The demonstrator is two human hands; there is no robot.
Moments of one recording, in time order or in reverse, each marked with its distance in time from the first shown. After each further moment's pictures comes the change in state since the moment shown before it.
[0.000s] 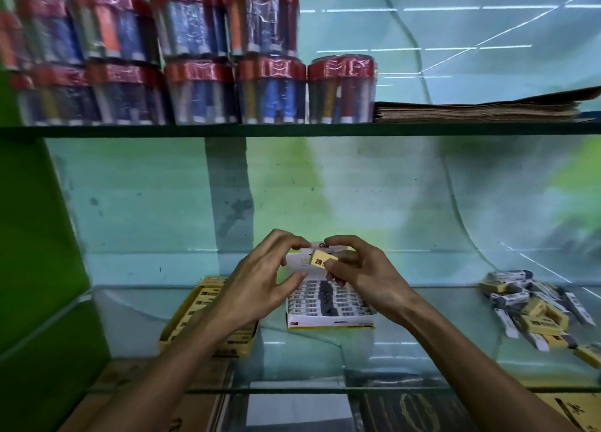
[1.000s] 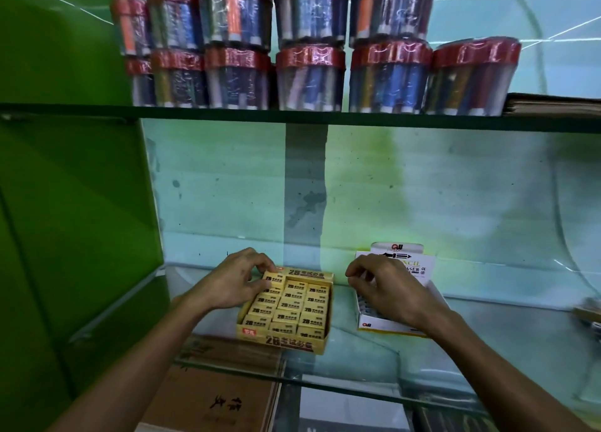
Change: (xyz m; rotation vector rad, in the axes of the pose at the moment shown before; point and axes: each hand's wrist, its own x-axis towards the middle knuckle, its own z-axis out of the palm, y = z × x) left_hand -0.070 -0.131 -0.060 0.072 -0.320 -0.426; right_hand 0.041 0.026 0.064 -0.846 -0.124 -0.312
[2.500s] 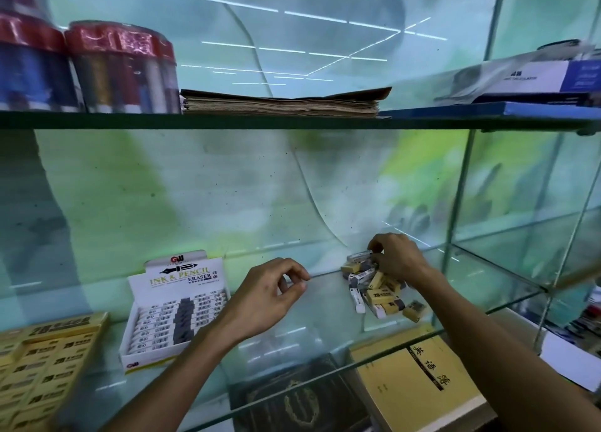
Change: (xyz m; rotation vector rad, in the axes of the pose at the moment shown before) left_hand 0.084 0.308 0.140 -0.531 -0.049 0.455; right_hand -0.170 0.253 -0.180 -0.429 0.134 0.760
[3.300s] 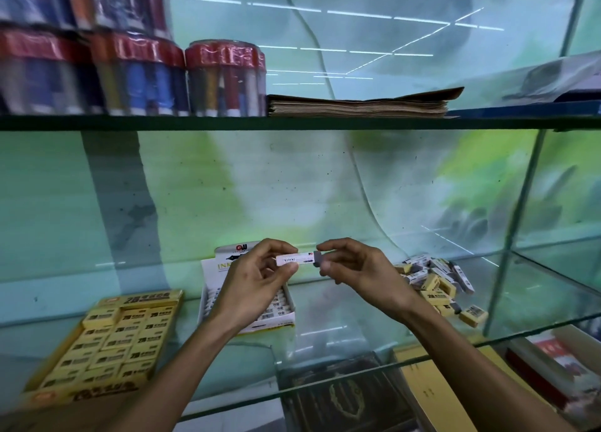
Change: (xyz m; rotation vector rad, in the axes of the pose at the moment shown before) left_hand -0.047 -0.023 -0.064 -0.330 0.283 -0.138; right_hand -0.089 -0.163 -0.015 1.201 -0.260 -0.300
